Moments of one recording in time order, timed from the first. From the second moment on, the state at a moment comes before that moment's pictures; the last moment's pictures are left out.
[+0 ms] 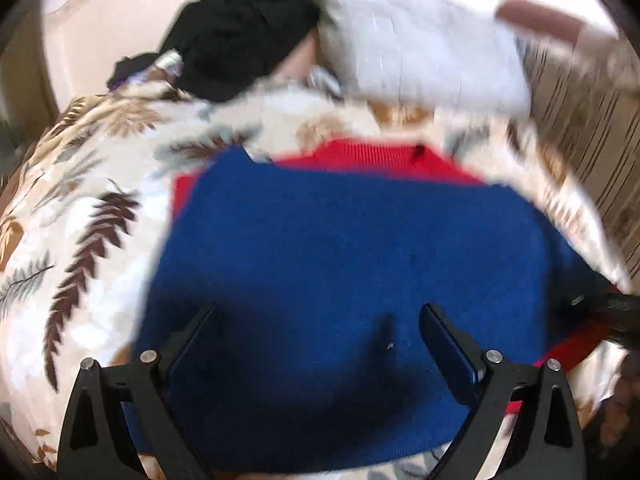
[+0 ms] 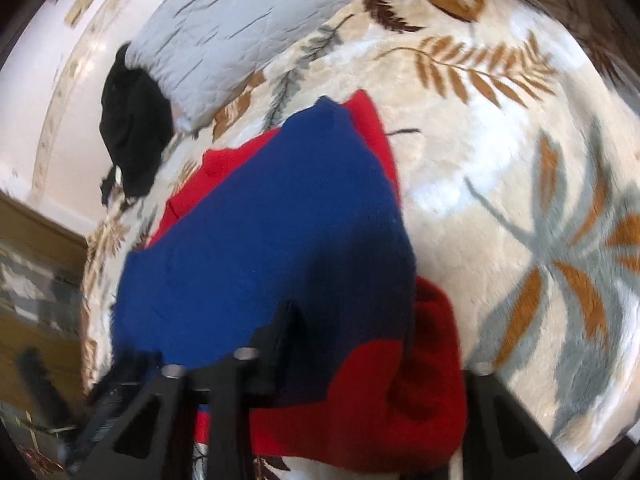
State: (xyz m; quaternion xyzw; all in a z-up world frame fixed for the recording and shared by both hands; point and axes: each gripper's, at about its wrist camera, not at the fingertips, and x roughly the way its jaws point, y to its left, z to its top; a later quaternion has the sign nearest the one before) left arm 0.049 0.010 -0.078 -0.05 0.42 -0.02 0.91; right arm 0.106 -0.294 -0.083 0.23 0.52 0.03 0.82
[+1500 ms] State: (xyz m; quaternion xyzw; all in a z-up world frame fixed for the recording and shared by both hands) left arm 0.099 0.140 -0.119 -0.27 0.46 -0.09 0.84; right arm 0.060 -0.017 -0.062 0.02 0.45 0.33 0.83
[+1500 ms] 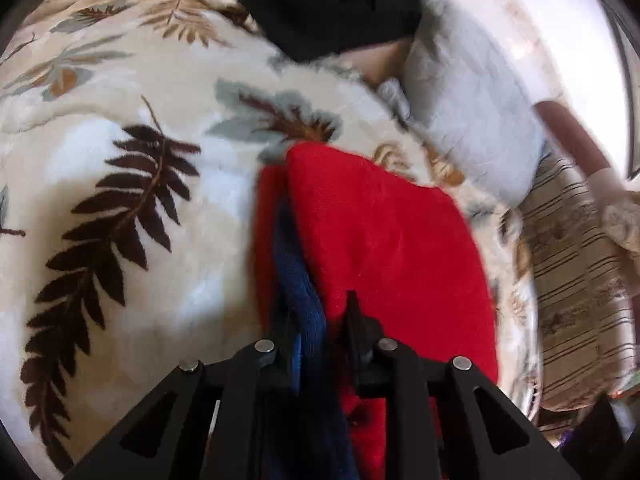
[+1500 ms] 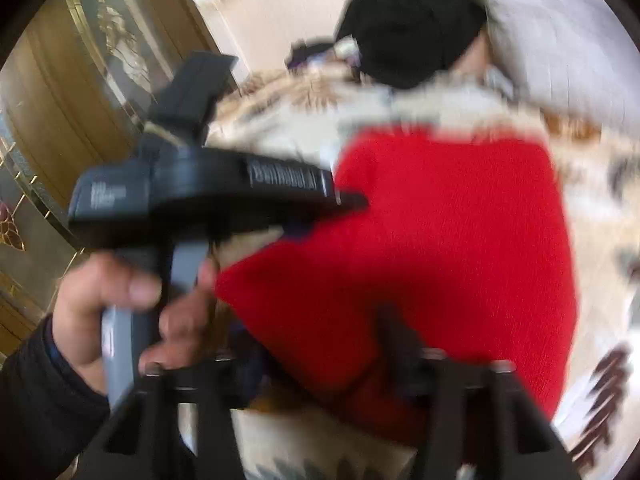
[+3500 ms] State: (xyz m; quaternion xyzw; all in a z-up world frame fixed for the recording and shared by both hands) left arm 0.016 0.106 -0.099 -0.12 0.46 0.02 0.88; right arm 0.014 -0.169 -0.074 0.22 0.46 0.26 0.82
